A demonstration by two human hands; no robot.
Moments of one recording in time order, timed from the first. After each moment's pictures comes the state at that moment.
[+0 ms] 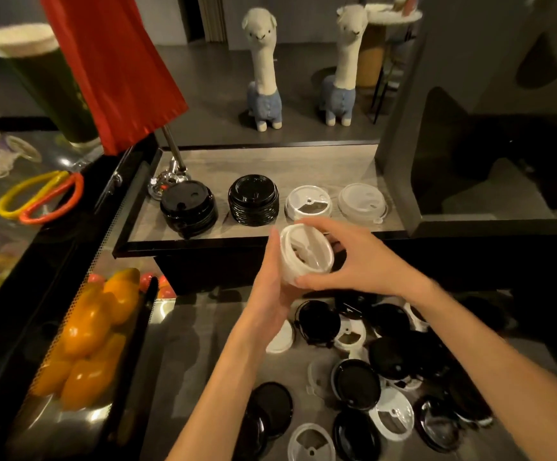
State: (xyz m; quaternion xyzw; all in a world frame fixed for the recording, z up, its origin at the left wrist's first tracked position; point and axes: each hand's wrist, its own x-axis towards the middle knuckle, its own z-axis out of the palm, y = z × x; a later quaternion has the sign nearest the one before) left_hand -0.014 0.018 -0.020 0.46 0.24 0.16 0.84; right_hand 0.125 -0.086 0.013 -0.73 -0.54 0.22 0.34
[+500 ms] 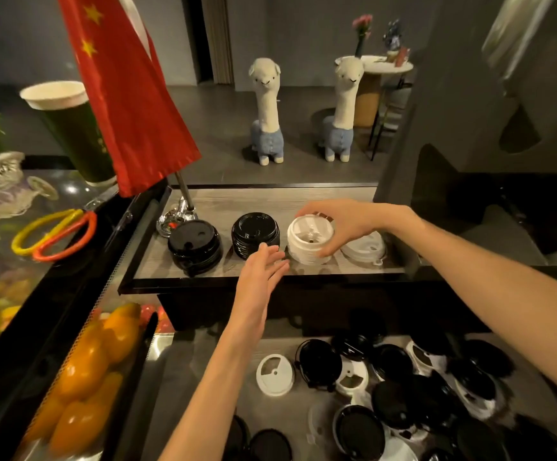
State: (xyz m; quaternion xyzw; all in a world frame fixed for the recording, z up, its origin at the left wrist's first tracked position) left_hand 0.010 0.071 -0.011 0.49 0.32 0.27 0.76; right_hand 0.253 0.023 0.052 -0.74 -0.64 0.21 0.06
